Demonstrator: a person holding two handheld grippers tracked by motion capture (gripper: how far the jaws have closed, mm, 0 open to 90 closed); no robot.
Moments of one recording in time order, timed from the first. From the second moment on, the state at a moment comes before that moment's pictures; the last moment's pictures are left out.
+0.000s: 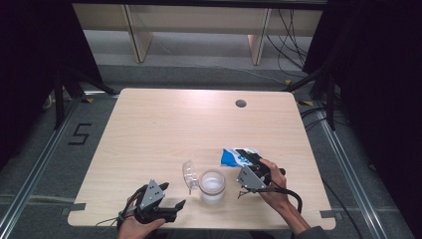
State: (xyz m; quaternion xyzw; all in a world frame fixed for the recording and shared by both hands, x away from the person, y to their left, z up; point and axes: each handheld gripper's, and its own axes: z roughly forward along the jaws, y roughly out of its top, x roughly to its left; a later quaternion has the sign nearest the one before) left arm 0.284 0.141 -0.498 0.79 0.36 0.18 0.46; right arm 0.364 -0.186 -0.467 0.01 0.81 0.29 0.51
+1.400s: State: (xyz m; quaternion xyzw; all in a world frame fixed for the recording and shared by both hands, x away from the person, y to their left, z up) left arm 0.284 0.141 -0.498 0.79 0.36 0.18 0.46; right arm 0.390 -0.206 -0.480 0.15 0.82 0.39 0.38
